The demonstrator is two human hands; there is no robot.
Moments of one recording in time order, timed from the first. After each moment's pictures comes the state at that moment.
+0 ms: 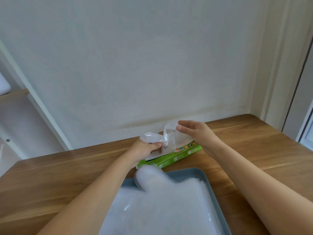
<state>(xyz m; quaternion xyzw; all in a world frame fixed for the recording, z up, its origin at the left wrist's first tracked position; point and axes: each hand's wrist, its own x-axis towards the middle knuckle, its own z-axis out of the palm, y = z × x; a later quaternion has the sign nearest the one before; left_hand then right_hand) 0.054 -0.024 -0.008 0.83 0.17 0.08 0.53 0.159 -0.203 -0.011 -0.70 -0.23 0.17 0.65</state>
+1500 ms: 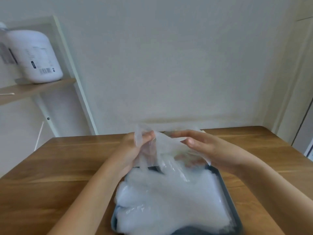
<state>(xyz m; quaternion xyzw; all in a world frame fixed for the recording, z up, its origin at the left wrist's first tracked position) -0.098 -0.055 0.073 0.69 0.17 0.18 0.68 0.020 -0.235 0.069 -0.62 -0.42 0.36 0.55</state>
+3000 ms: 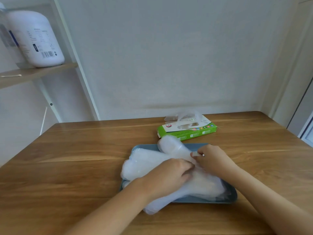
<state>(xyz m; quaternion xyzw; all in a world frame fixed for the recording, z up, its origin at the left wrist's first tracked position) -0.110 -0.110 -0.014 0.98 -0.08 0.04 0.20 0.011 -0.234 -0.020 -0.93 -0.29 0.08 0.21</state>
